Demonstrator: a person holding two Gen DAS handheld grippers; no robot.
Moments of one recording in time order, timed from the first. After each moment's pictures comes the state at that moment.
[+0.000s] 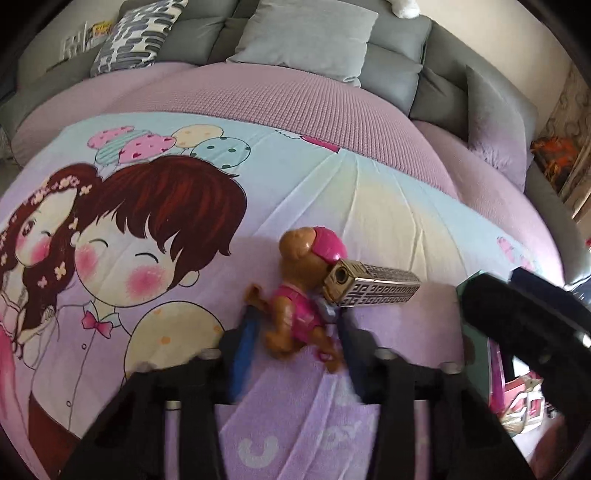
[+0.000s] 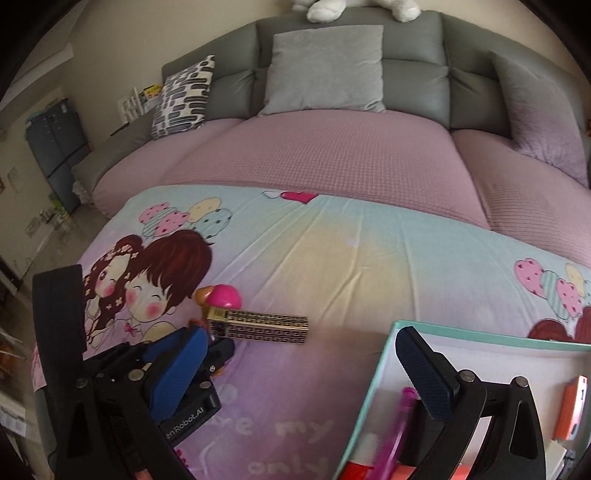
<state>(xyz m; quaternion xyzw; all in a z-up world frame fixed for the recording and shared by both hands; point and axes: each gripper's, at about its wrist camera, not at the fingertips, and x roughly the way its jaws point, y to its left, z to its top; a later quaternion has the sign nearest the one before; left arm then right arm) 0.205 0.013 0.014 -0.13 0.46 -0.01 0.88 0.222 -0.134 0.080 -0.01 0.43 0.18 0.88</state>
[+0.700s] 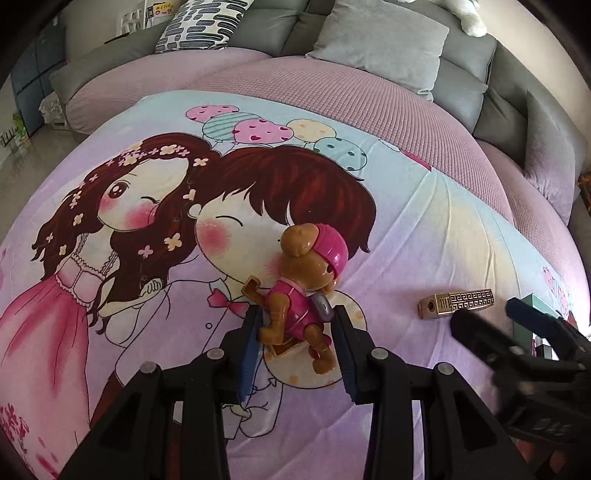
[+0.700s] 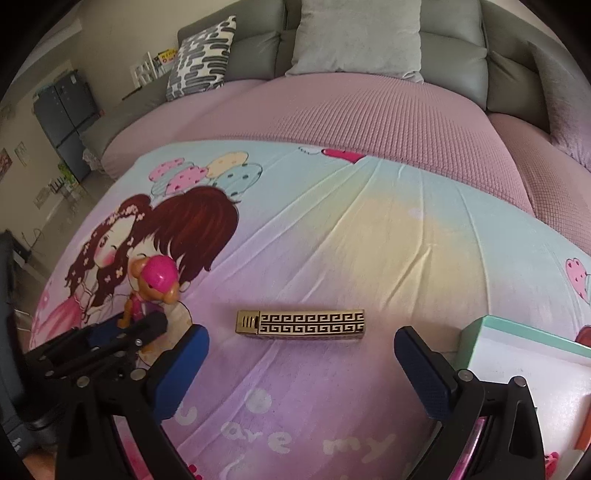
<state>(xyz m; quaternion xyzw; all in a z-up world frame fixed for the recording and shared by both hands) 0.173 0.077 0.023 -0.14 0.48 0.09 0.86 0.236 -0.088 0.038 -0.04 0.48 0.20 0.85</state>
